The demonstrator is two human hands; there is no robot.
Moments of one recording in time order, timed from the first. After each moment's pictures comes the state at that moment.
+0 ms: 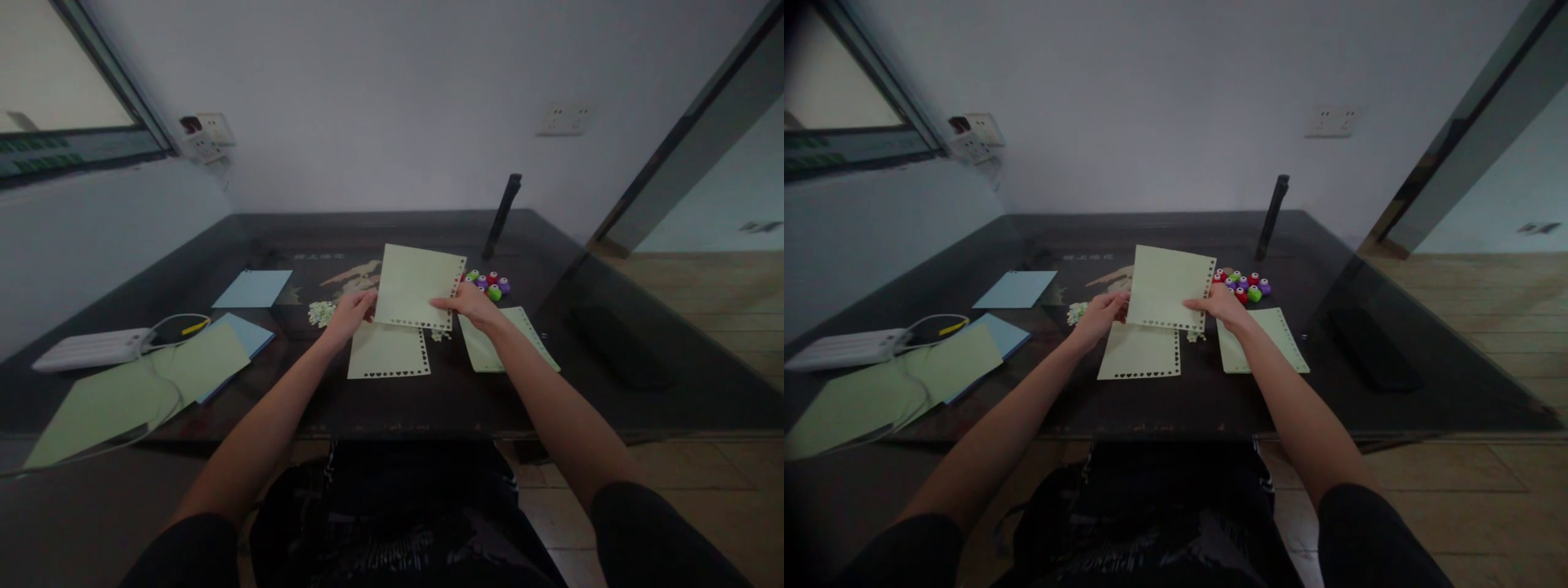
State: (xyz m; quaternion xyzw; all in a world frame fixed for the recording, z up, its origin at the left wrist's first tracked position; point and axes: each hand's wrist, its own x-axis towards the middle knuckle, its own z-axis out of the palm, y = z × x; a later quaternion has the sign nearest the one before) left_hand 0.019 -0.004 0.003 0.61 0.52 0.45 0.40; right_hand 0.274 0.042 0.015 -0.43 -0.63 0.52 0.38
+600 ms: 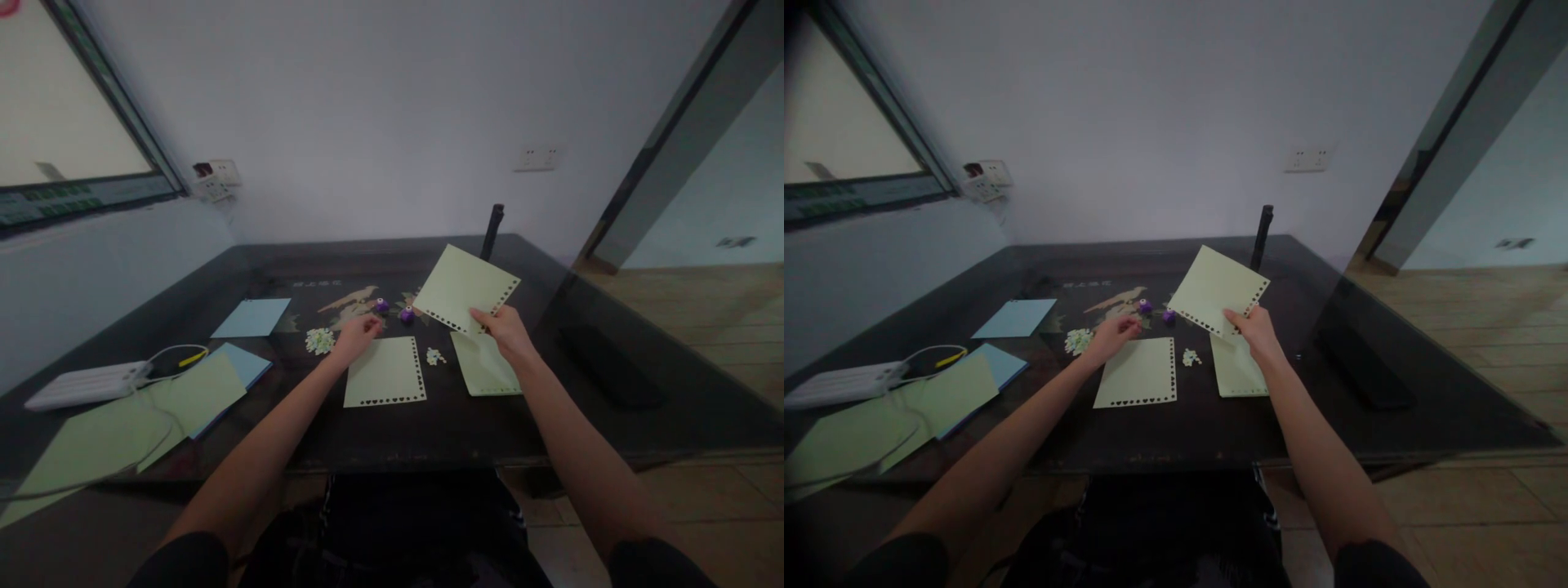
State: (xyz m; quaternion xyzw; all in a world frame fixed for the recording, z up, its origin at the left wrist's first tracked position) left_hand 0.021 0.030 -0.018 0.70 0.57 0.36 0.23; right_hand 0.331 0.042 0.003 -0.49 -0.48 0.43 0.59
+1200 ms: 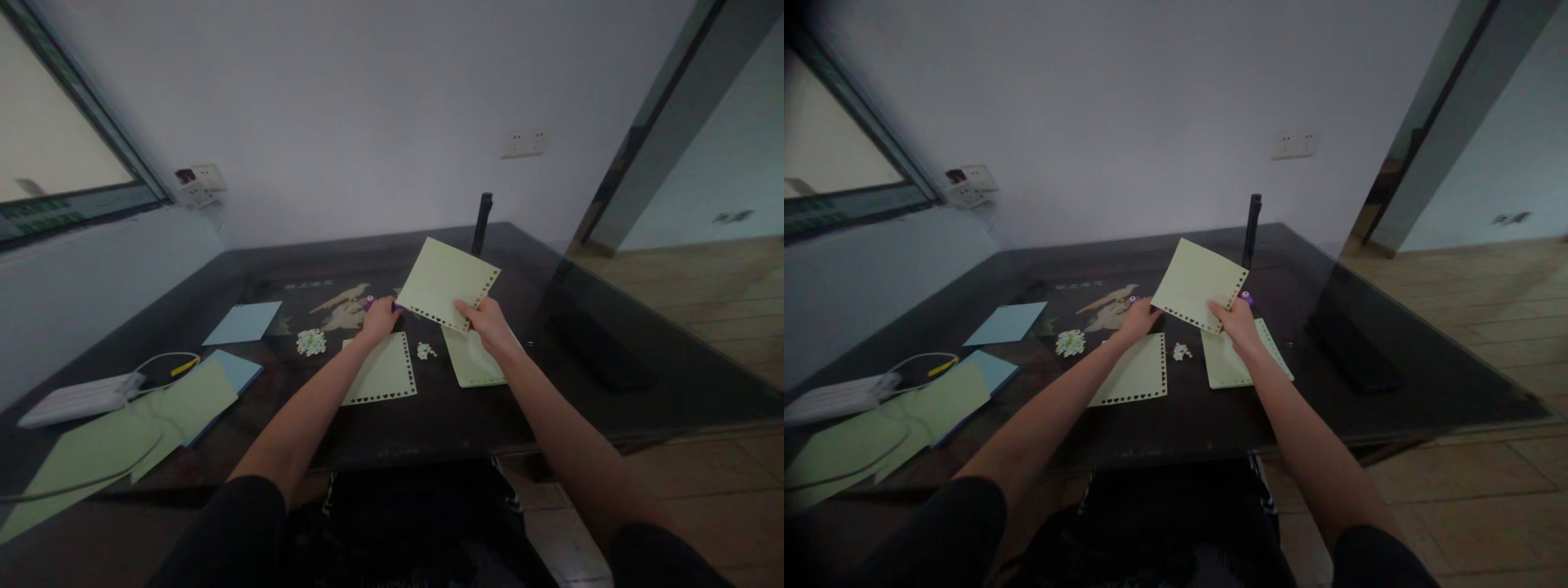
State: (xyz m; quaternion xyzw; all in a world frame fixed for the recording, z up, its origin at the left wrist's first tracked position) left_hand 0.090 0.080 -0.016 0.73 0.61 0.28 0.09; right_hand 0.320 0.040 -0.005 -0.46 -0.51 0.41 0.60
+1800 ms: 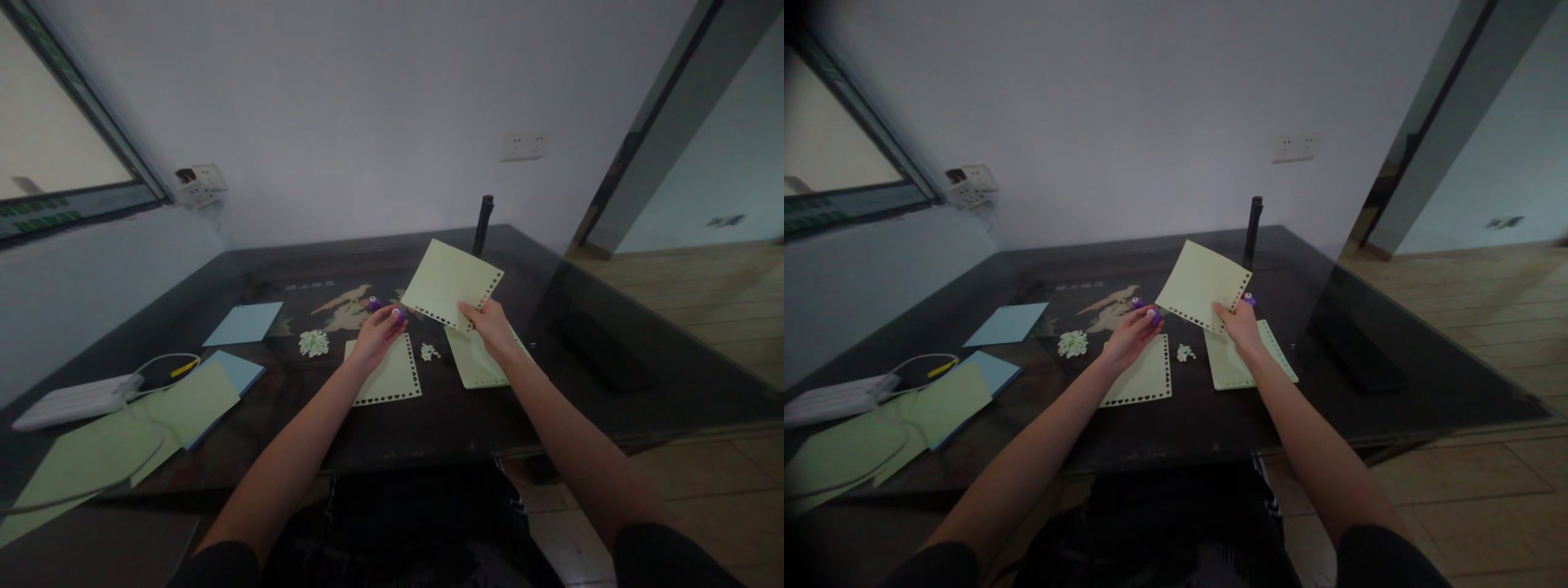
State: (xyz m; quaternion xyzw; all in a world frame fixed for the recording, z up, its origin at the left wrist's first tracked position) left_hand 0.092 0.010 0.000 0.32 0.37 0.58 0.65; right_hand 0.319 0.043 -0.011 -0.48 -0.52 0.36 0.60
